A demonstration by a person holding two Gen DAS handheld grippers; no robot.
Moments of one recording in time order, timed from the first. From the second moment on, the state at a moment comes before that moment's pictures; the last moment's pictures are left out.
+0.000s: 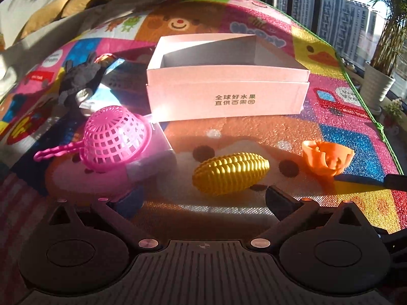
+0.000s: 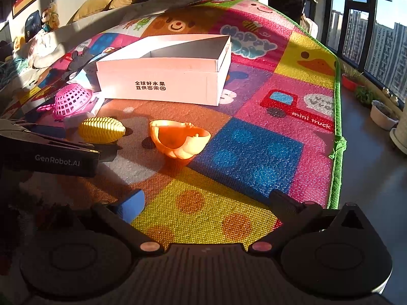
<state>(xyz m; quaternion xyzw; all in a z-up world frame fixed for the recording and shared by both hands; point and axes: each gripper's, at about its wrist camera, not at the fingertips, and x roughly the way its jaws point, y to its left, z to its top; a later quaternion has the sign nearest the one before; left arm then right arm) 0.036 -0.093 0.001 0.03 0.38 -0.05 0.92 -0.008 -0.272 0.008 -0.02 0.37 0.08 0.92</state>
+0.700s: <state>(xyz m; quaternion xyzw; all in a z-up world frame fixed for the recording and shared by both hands) 0.041 -0.094 0.006 0.01 0.34 -0.05 0.94 -0.007 -0.272 0.018 0.01 0.37 0.08 0.93</state>
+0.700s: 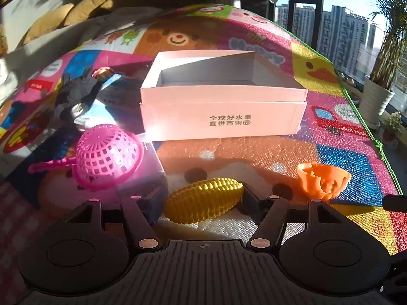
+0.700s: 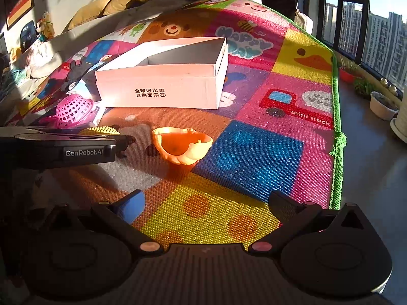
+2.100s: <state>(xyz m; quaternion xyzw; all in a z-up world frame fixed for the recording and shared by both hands) 0.114 -0.037 0.120 0.06 0.17 -0.12 0.98 0.125 -0.257 0.185 0.08 0.18 0.09 0.98</state>
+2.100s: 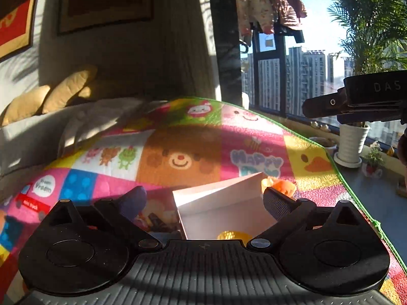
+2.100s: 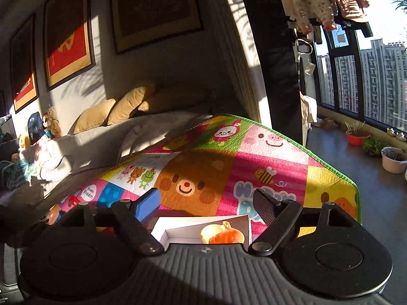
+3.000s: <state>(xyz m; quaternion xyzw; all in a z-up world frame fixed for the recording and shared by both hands) 0.030 0.069 0.032 -0.01 0.33 -0.01 0.95 0.079 -0.093 0.025 -0.11 0.36 0.25 0.89</state>
